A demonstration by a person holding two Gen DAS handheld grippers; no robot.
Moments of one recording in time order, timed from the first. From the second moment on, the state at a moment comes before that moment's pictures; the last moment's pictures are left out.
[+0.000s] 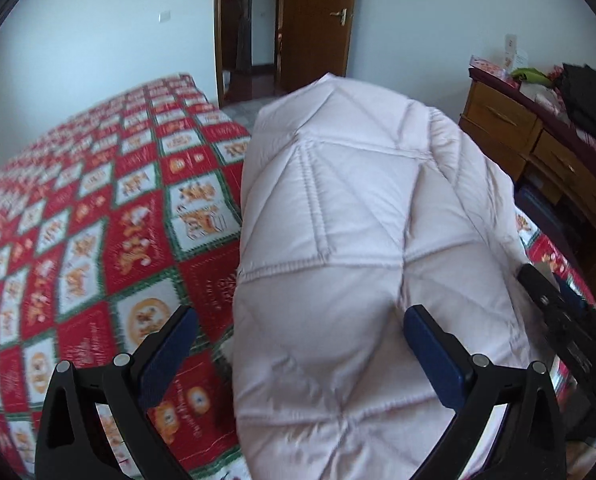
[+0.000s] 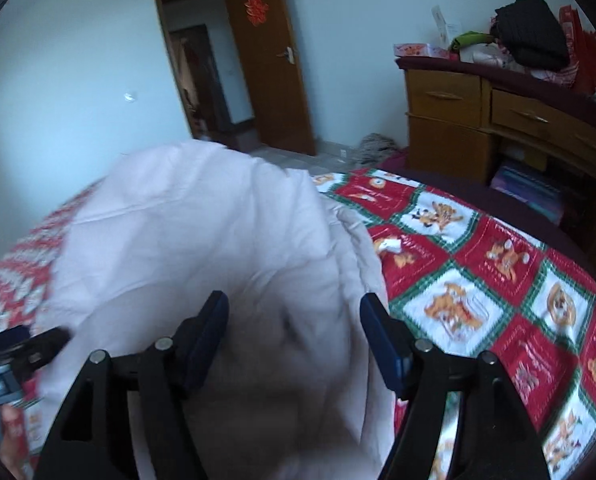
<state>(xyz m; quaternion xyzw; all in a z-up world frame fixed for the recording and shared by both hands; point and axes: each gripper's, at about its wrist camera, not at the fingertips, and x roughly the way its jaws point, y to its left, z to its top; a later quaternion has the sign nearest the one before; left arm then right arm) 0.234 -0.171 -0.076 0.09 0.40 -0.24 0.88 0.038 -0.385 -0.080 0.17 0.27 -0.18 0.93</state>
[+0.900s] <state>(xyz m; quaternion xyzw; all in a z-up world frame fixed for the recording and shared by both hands) 0.096 -0.121 -0.113 0.16 0.43 -0.22 0.86 -0.091 -0.326 -0.082 0.17 0.37 -0.11 0.91</state>
